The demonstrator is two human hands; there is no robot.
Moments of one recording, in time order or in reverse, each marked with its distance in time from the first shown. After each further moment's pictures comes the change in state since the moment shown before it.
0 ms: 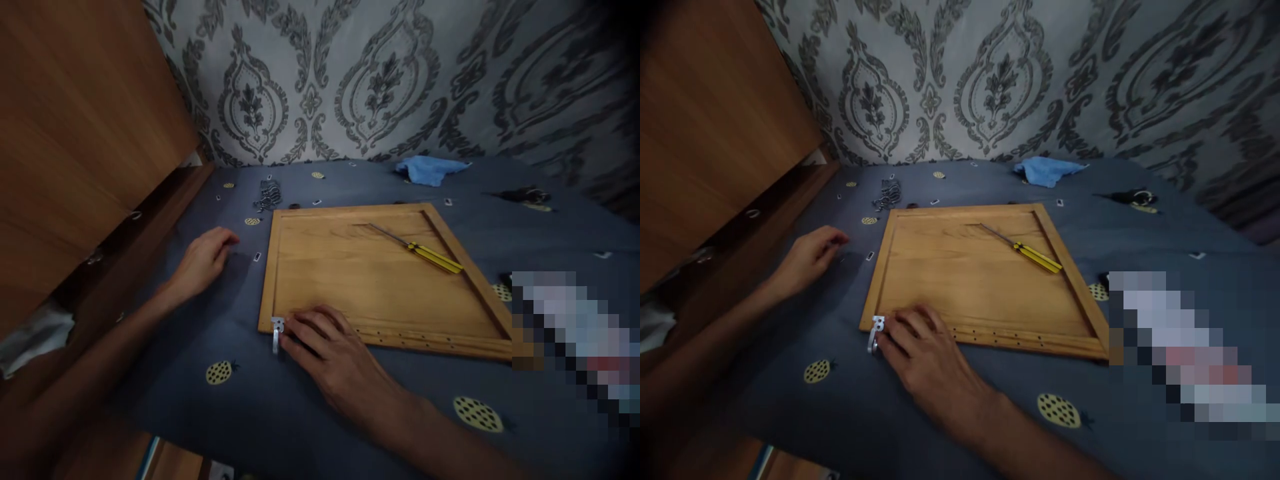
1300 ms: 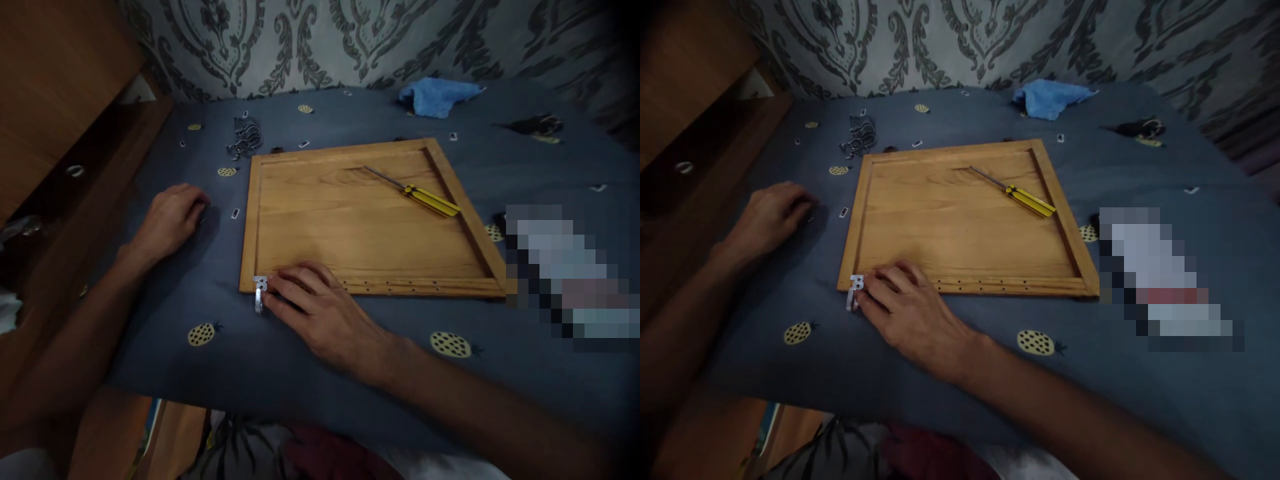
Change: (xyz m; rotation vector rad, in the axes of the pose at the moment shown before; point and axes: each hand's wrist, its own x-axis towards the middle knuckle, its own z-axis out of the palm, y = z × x) left_hand 0.005 -0.005 0.002 0.351 -0.136 0.056; right_hand 0.000 -0.001 -0.006 -0.034 -0.074 -0.006
